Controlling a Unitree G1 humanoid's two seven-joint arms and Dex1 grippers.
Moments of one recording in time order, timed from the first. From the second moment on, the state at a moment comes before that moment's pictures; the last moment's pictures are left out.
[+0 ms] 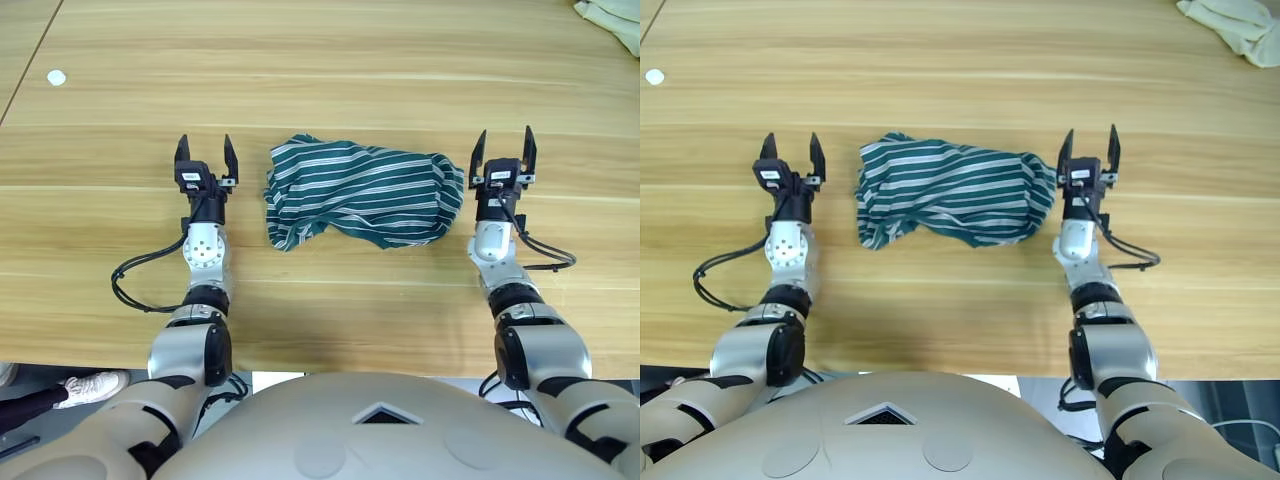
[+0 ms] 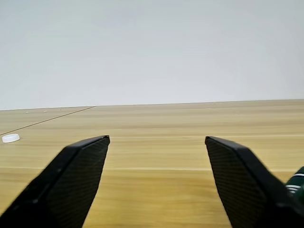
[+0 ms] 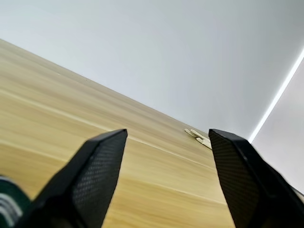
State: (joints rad) left arm -0.36 0.15 0.18 1.05 -0.05 -0.89 -0.08; right arm -0.37 -0.33 0.04 1.05 -0.33 -0.85 -0.47
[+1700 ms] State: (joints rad) left arm 0.11 0.27 -0.05 0.09 -0.47 -0.57 -0.72; right arm 0.04 -0.59 0.10 0.38 -0.41 -0.81 -0.24
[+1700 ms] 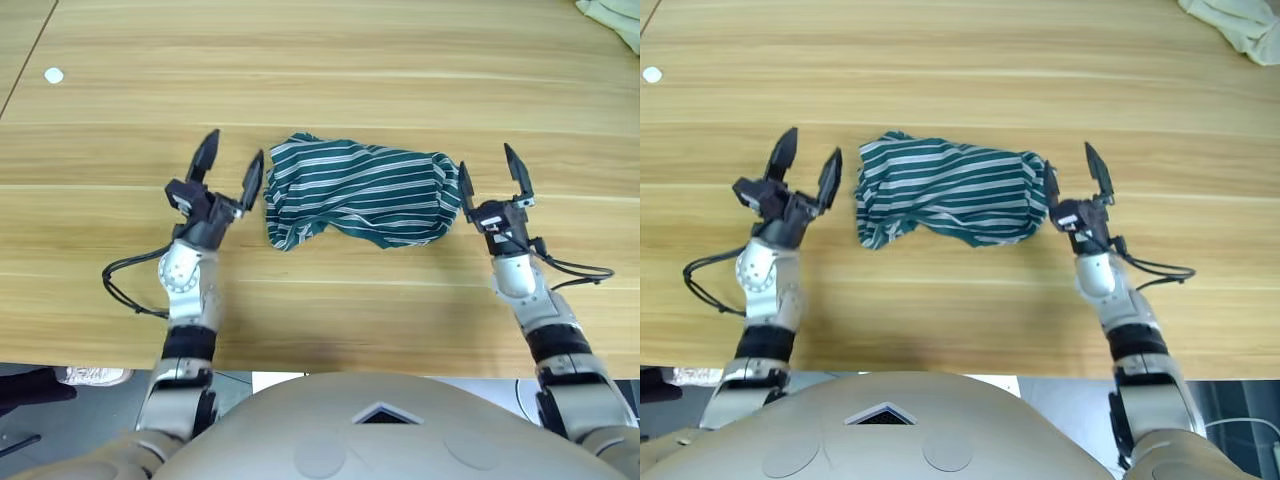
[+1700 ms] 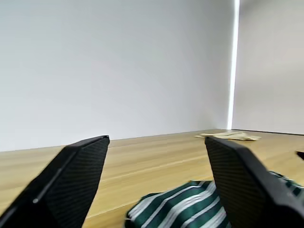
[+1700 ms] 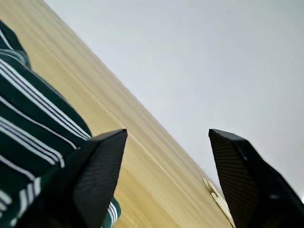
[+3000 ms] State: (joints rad) left arm 0.17 0.50 -0.19 -0.02 0.15 -0.23 -0.62; right arm 0.15 -0.76 0.28 0.16 -0.62 -0.64 0.12
